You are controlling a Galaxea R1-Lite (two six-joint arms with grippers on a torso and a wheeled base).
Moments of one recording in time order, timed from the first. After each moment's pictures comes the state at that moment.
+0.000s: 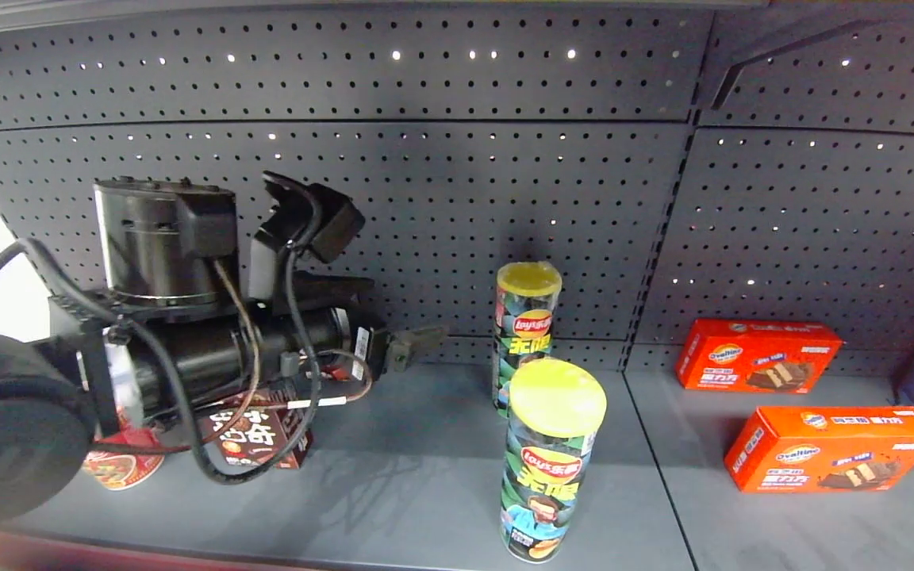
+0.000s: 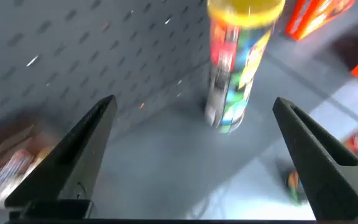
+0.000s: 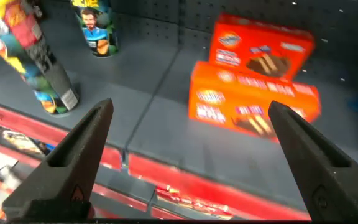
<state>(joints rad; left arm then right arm) -0.51 1.60 -0.89 -0.45 -0.09 0.11 0.37 0.64 -0.50 0.08 -0.09 -0.02</state>
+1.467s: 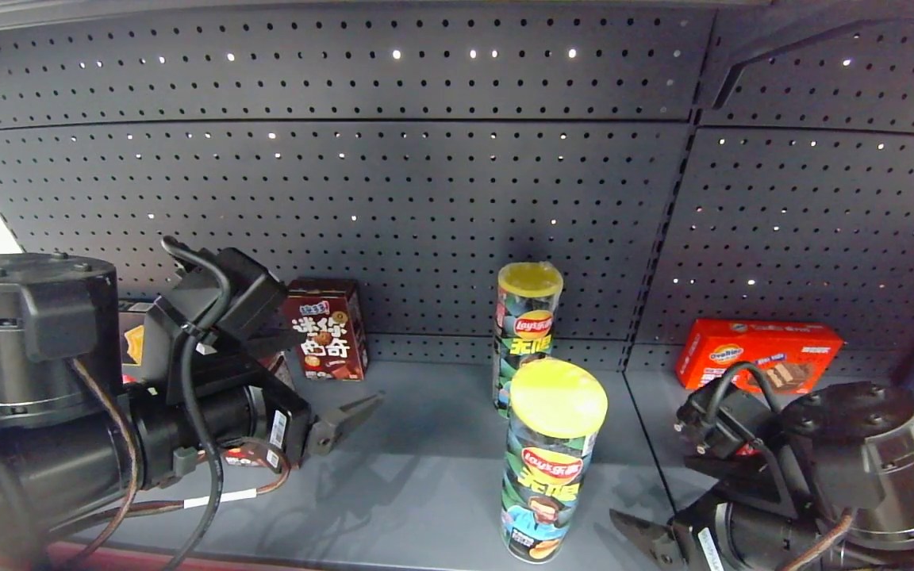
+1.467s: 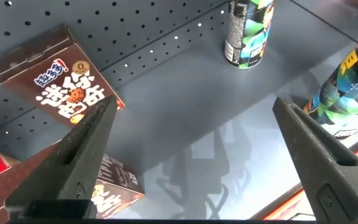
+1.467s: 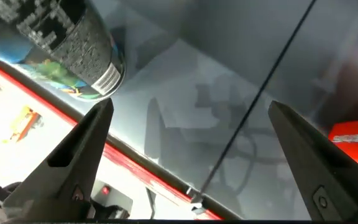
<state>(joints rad) -0.50 1.40 -0.65 -0.40 -0.03 0.15 0.79 1.47 -0.54 -0.30 -0.28 0.10</state>
